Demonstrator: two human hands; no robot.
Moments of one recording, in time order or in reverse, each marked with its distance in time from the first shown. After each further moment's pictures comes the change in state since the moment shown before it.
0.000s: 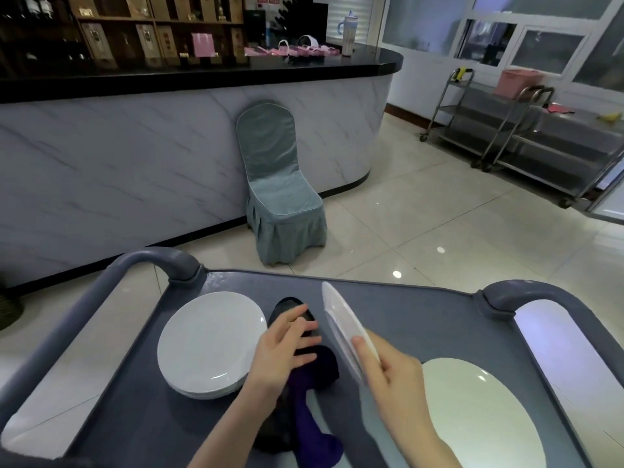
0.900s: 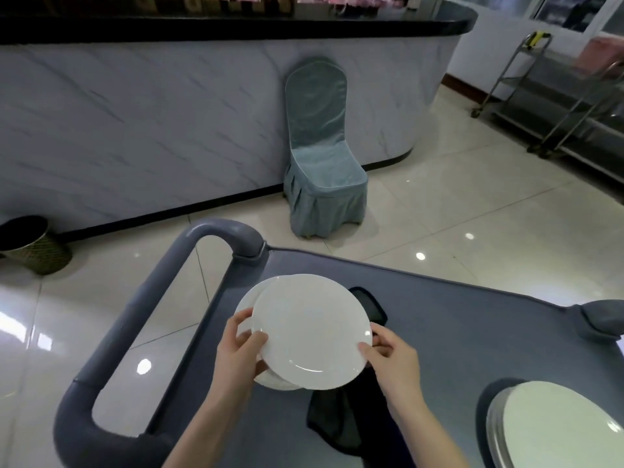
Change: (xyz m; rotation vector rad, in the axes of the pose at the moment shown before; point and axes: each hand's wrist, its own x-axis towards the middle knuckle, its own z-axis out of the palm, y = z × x) left_hand 0.021 -0.038 -0.185 -0.149 0.378 -0.143; right_hand 0.032 0.023 0.151 0.084 -0.101 0.623
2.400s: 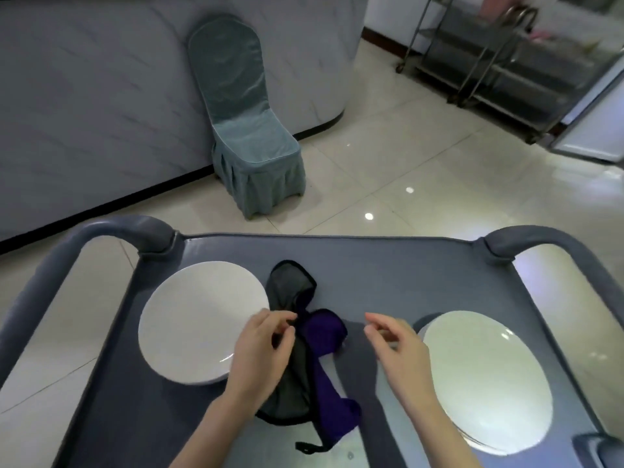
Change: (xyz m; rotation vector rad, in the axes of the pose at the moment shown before) left_hand -0.033 -0.037 0.109 0.860 -0.322 0.673; right_hand -0.026 0.035 -0.106 -0.094 0.195 -0.115
